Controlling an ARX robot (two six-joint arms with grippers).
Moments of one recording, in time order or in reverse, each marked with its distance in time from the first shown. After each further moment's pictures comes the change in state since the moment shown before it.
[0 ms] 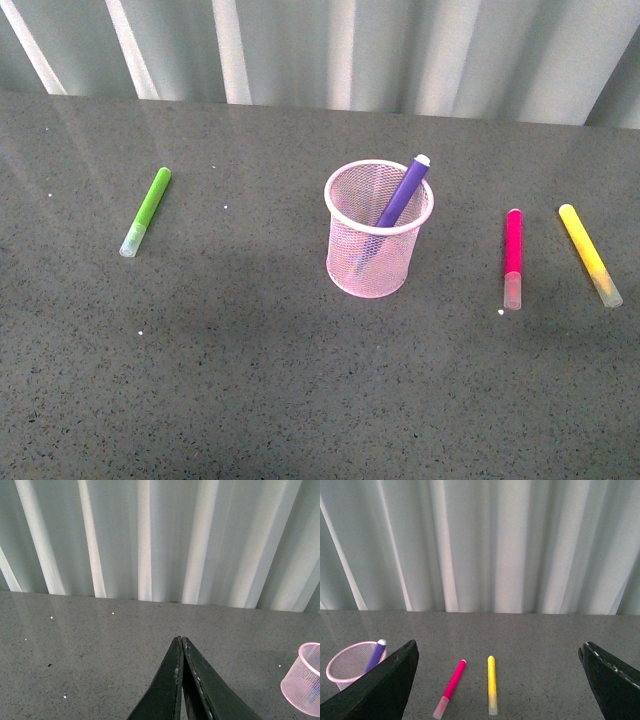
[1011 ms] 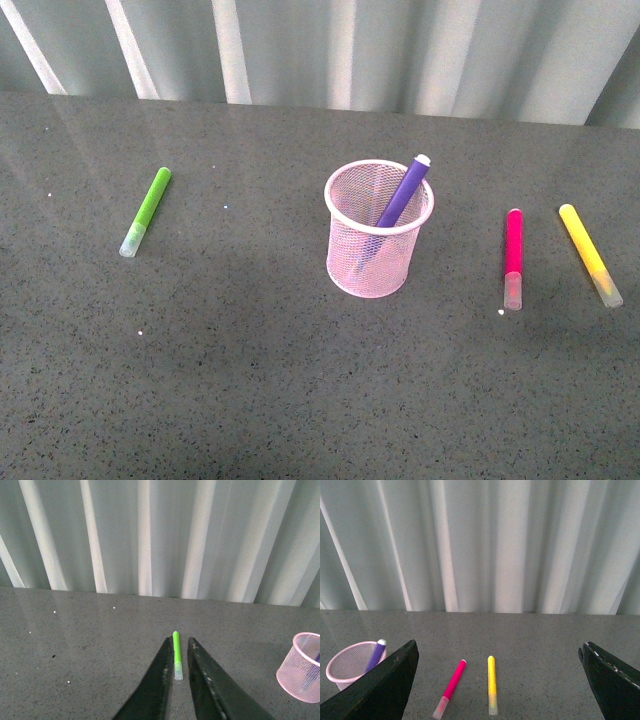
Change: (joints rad) left arm 0.000 -0.305 0.000 -0.313 0.000 0.000; right arm 0.000 0.000 0.000 0.000 0.000 0.000
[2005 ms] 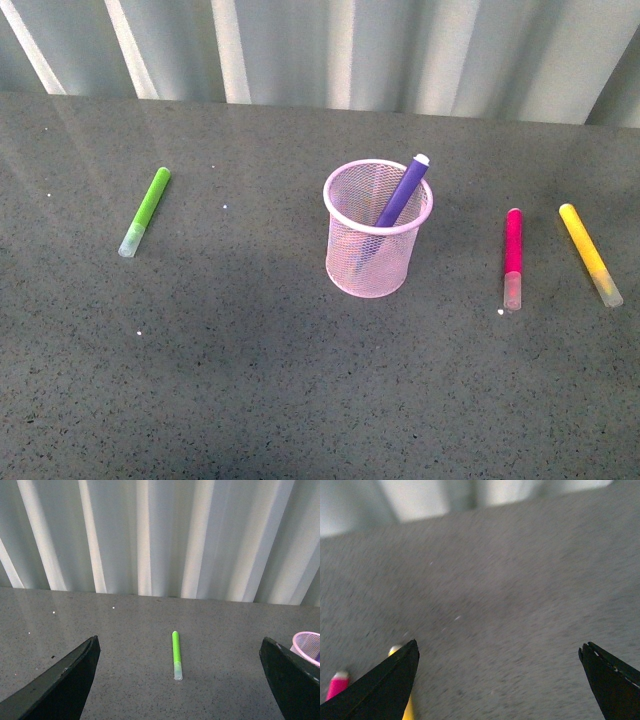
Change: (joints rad) left arm 0.000 -0.001 0.000 -0.001 0.000 0.003; right arm -0.124 1.833 0.855 0.252 0.042 0.038
